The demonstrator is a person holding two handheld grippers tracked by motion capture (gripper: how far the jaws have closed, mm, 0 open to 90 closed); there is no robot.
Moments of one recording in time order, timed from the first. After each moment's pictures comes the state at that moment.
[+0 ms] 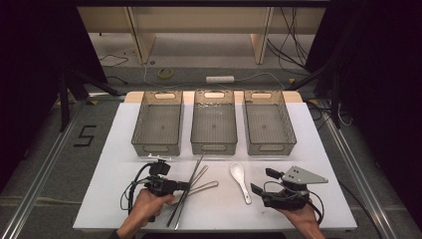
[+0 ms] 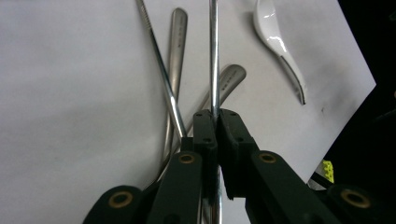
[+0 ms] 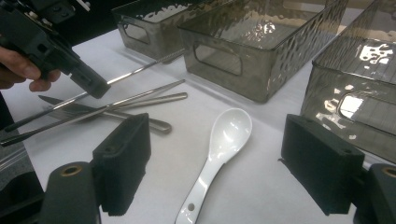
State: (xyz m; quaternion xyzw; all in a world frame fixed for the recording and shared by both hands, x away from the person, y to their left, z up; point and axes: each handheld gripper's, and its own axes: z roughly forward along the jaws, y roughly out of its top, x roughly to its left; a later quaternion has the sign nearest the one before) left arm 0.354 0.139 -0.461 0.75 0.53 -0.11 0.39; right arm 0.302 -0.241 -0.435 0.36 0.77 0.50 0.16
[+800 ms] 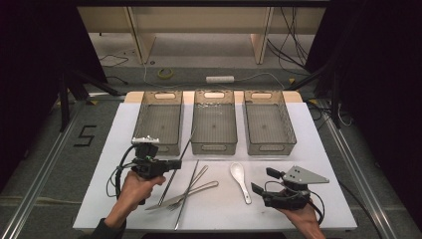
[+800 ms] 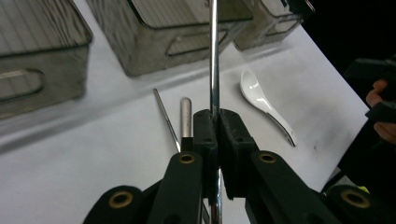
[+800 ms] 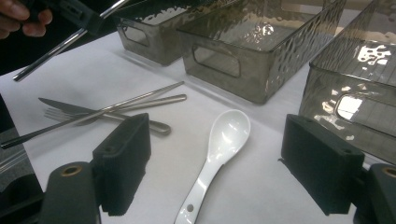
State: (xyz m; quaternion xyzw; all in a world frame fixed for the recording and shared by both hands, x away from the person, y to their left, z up) left arm 0.368 0.161 -0.404 0.75 0.49 -0.02 0.44; right arm 0.301 -0.243 -0.434 0.36 0.77 0.50 0.16
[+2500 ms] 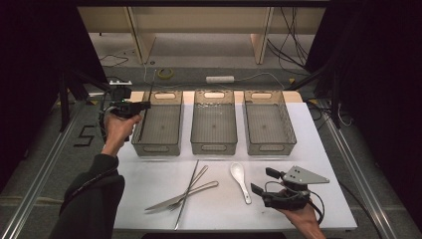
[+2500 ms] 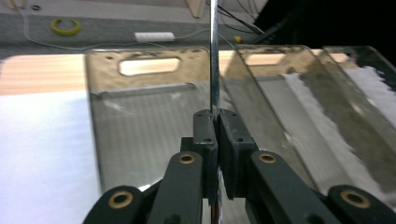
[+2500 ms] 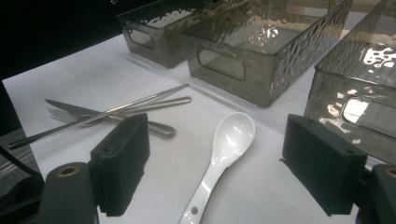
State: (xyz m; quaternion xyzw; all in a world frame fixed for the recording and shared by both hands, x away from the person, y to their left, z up) left arm 0.512 0.237 -0.357 0.68 0.57 0.17 0.43; right arm 0.301 -0.242 -0.434 0.35 0.77 0.51 0.16
